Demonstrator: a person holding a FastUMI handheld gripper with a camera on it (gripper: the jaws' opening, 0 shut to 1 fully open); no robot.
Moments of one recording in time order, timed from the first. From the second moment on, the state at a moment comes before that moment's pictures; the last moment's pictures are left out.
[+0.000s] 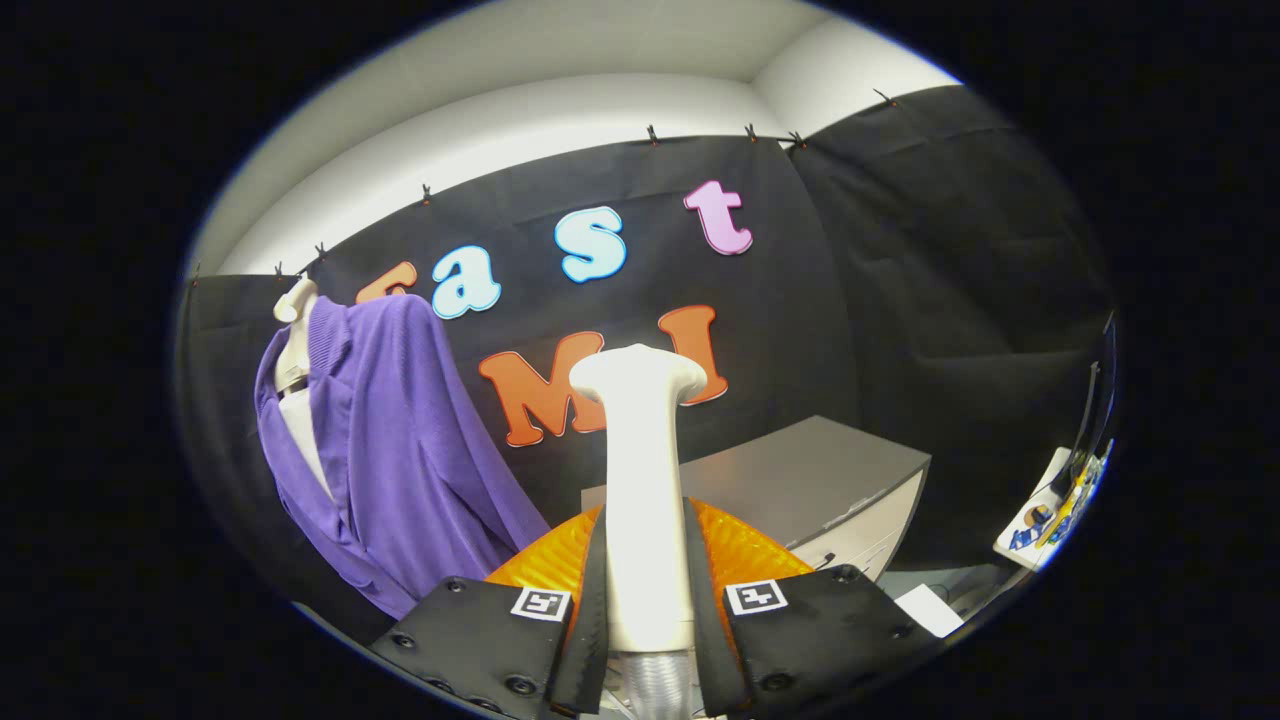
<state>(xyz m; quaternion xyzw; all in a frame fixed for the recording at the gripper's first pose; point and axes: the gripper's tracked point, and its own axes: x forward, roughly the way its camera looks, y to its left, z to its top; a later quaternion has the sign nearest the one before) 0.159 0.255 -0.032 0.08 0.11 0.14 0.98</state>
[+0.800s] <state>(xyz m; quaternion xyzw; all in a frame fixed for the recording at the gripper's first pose) 0.023 0.418 0.009 0.07 0.04 0.20 0.98</state>
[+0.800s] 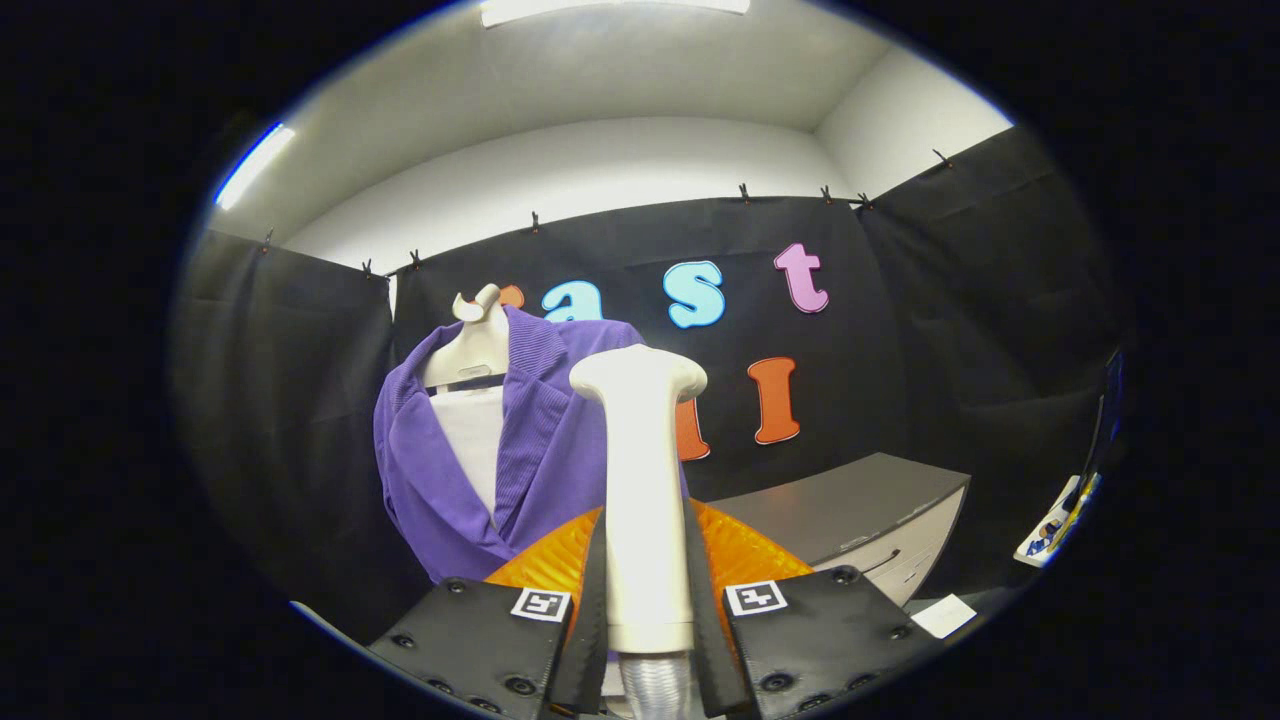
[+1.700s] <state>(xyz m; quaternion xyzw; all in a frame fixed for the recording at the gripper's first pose) 0.012 0.507 -0.094 0.02 0.08 0.17 0.98</state>
